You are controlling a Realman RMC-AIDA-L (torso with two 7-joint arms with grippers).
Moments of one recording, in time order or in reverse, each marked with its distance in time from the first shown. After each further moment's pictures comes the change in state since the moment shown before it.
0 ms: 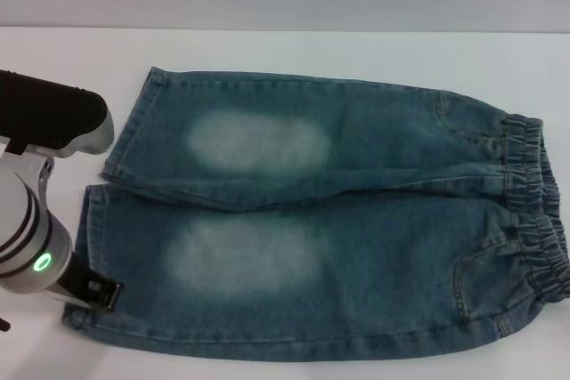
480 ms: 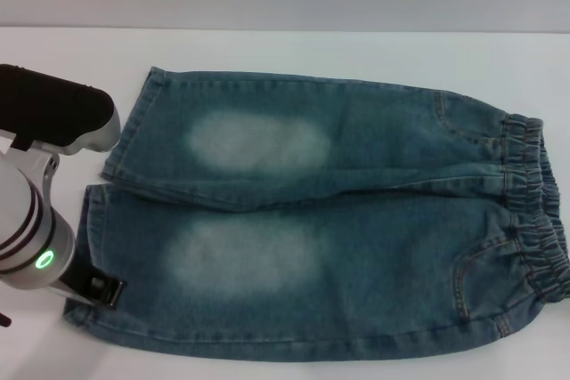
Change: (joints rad) left arm -0.009 -0.001 0.001 -0.003 0.000 -0.001 0.028; right arm -0.017 0.001 0.018 -0.006 -0.002 0.065 -0.001
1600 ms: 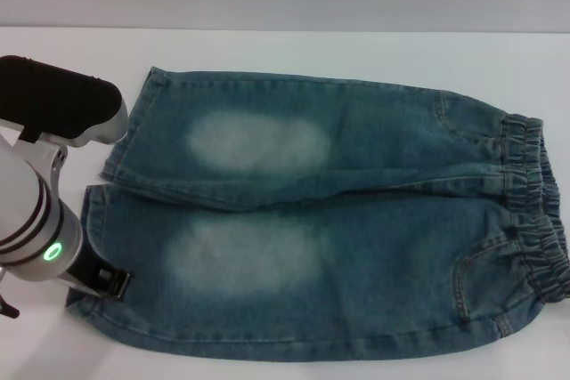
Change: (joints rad) left arm -0.019 -0.003 0.001 0.005 0.000 0.009 -0.003; right arm 0.024 -0.005 -0.020 -0.117 -0.037 0.074 -0.021
